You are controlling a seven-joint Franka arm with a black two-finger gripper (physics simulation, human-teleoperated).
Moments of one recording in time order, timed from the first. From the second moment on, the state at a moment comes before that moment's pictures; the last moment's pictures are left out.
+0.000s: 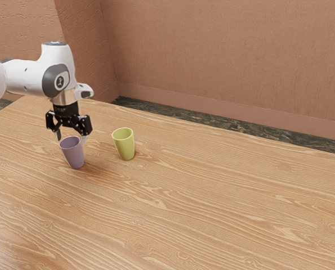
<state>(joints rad) 0.13 0.32 0.16 -1.74 0.04 1.95 -0.02</state>
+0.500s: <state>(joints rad) 0.16 0.41 0.15 -1.66 0.00 2.01 0.06</state>
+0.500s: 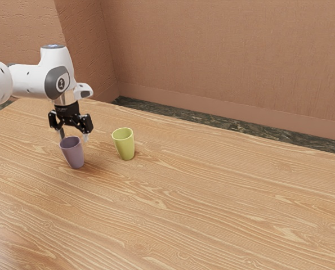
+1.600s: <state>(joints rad) 0.20 0.54 0.15 -1.57 -0.08 2.04 0.18</state>
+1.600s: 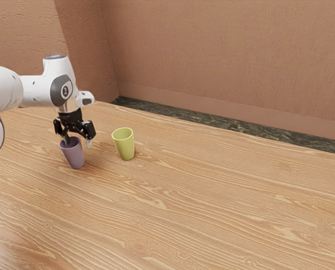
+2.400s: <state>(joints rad) 0.20 0.57 0.16 -1.57 -0.09 2.07 0.20</state>
